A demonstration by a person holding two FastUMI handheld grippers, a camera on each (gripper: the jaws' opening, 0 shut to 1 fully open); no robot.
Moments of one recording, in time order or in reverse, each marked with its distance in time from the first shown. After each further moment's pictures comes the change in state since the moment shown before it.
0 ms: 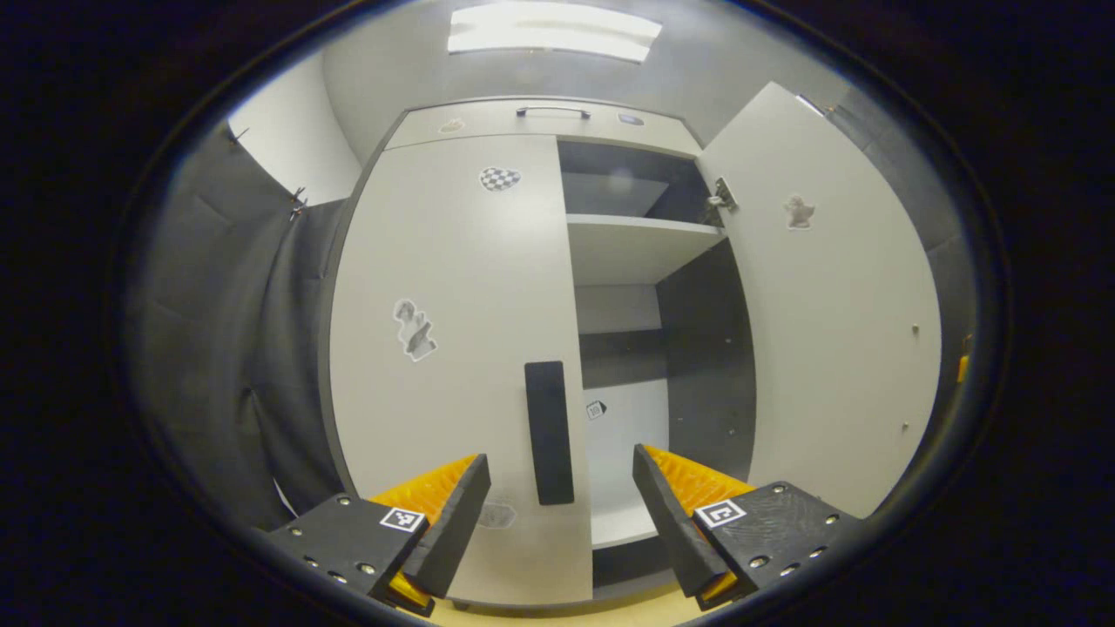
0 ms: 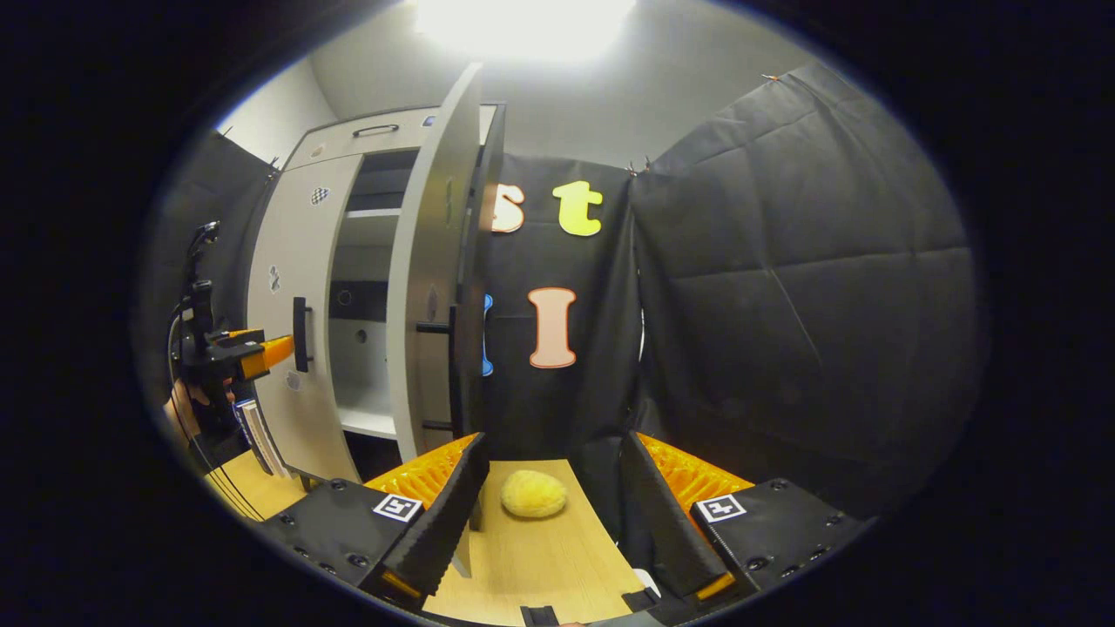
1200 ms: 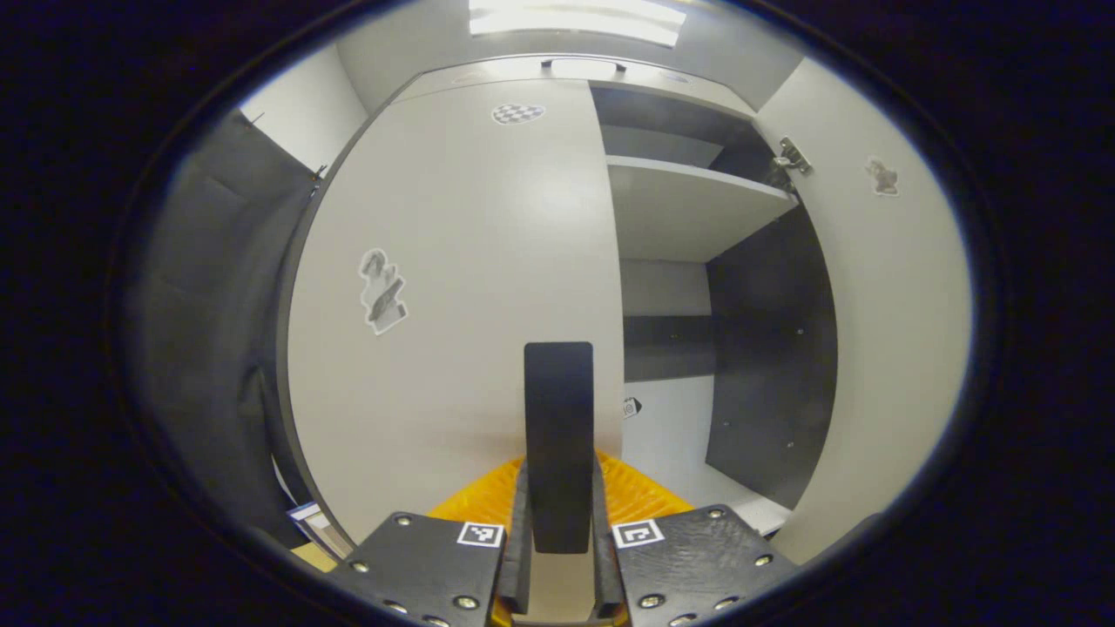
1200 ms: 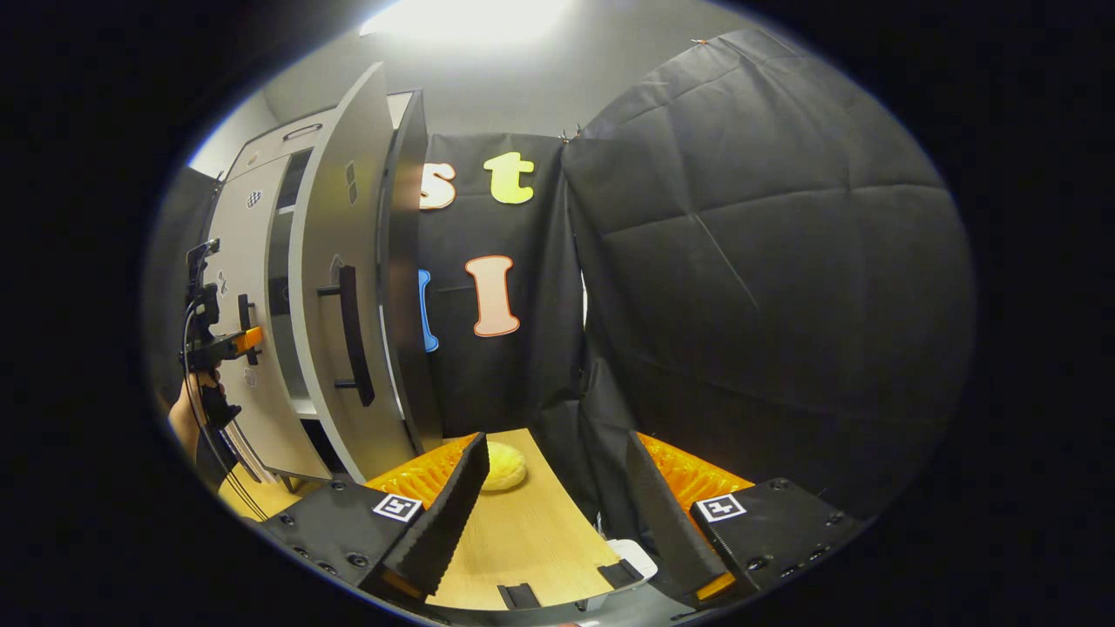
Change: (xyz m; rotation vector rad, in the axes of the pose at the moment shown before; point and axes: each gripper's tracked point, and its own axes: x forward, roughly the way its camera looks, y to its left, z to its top) left arm 0.075 0.008 -0.030 -0.022 0.061 0.110; right arm -0.015 -0.069 -0.041 0.104 0.093 -0.102
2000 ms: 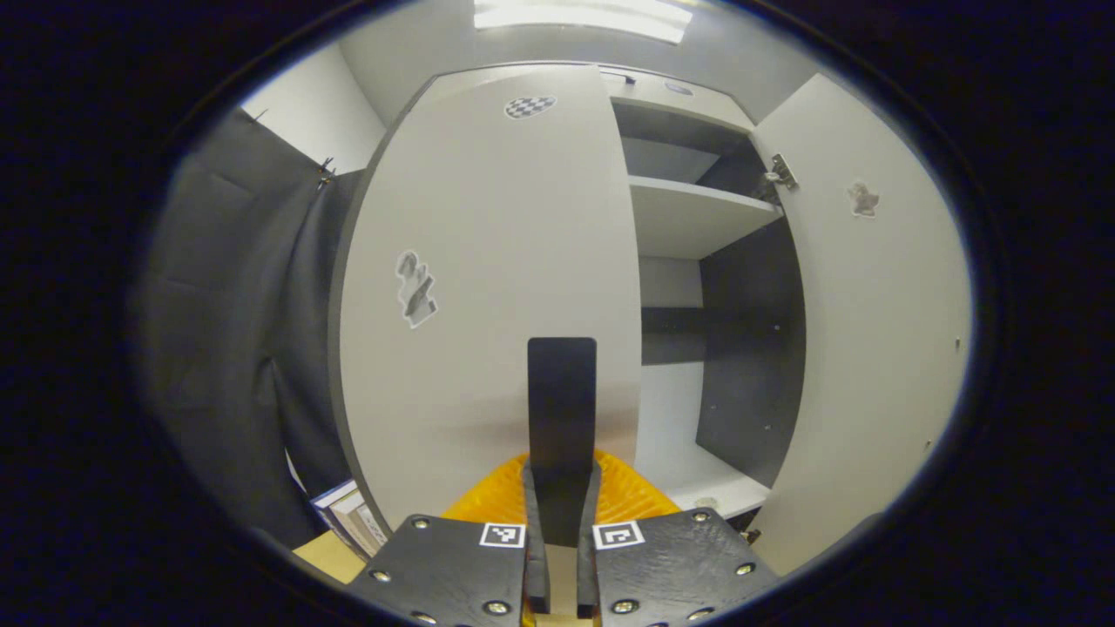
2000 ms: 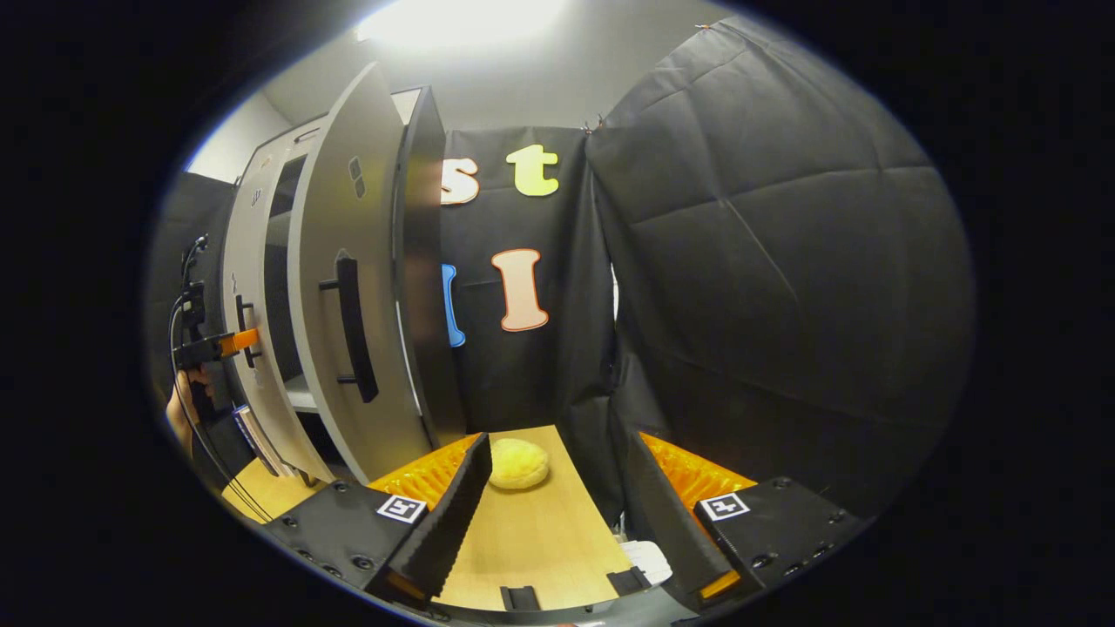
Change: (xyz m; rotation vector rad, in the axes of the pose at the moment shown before) left arm -0.025 0.017 -0.002 -0.031 0.055 -0.017; right arm 0.020 0.004 -0.004 0.001 0.022 0.126
